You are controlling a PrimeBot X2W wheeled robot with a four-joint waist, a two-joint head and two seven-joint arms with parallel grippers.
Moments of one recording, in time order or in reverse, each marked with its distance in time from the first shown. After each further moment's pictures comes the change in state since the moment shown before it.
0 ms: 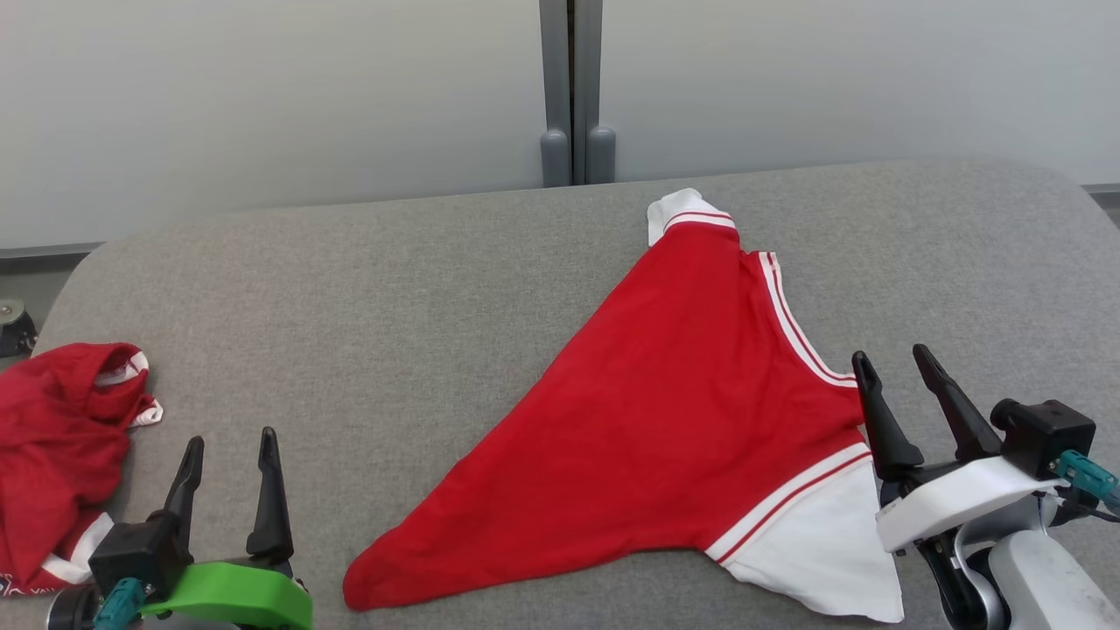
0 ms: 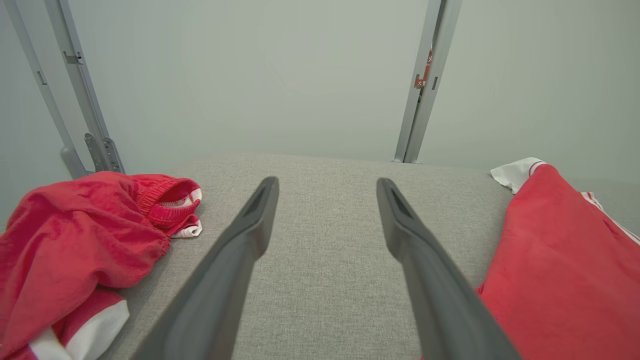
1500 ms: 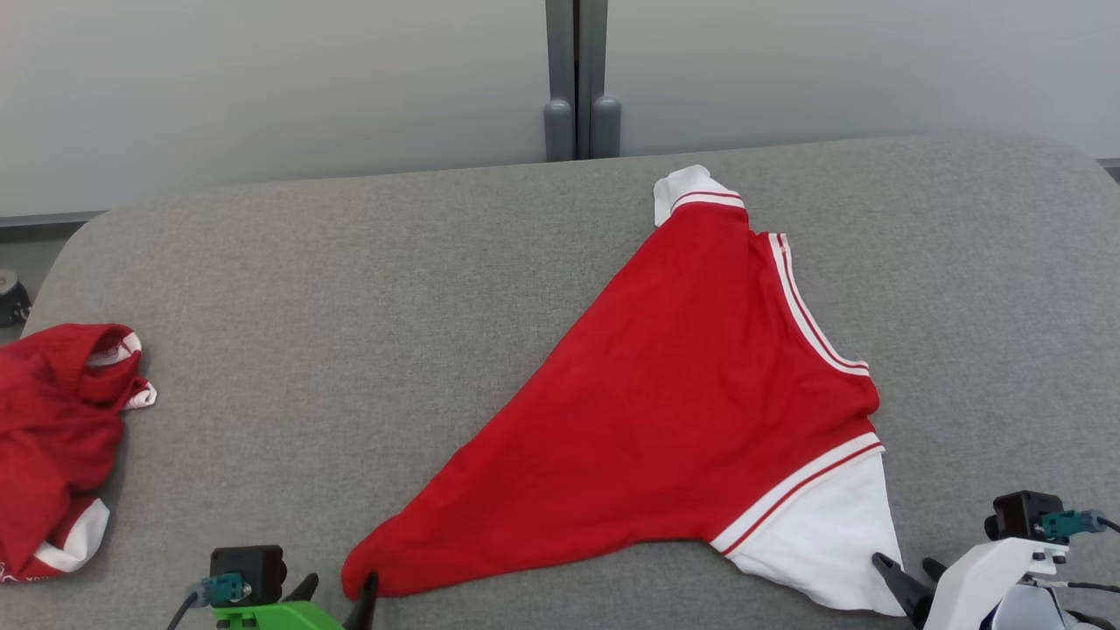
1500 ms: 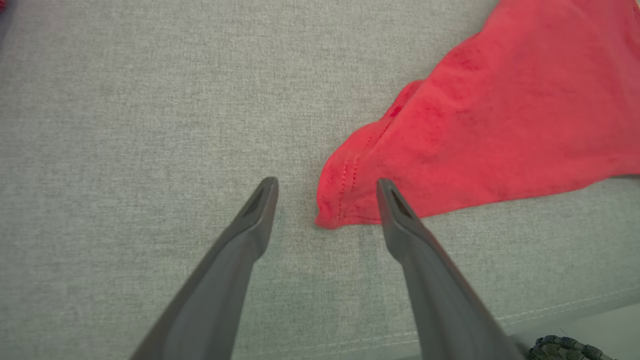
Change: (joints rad) left arm 0.092 -0.069 0.013 -0.001 0.021 -0.153 0.574; right arm 0.125 -0.034 -0.059 0.172 0.184 0.000 0.599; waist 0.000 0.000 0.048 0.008
